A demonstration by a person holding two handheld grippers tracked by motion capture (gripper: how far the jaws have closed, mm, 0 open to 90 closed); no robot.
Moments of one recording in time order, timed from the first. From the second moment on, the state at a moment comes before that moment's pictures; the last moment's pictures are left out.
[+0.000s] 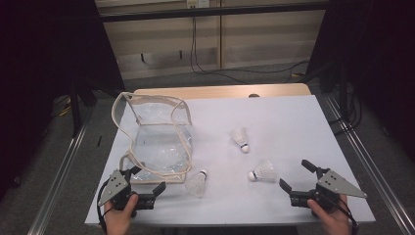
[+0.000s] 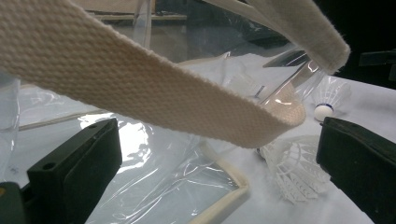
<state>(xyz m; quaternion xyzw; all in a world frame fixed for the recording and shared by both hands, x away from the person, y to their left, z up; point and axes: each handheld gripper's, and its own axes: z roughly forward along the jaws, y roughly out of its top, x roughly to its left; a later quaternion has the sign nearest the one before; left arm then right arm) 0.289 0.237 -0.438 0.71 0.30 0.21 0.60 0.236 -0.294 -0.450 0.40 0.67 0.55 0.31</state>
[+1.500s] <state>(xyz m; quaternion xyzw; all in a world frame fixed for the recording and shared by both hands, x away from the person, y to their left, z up) 0.285 0.196 -0.440 0.77 0.26 0.11 0.57 0.234 -0.296 -0.449 0.39 0.67 0.55 0.31</state>
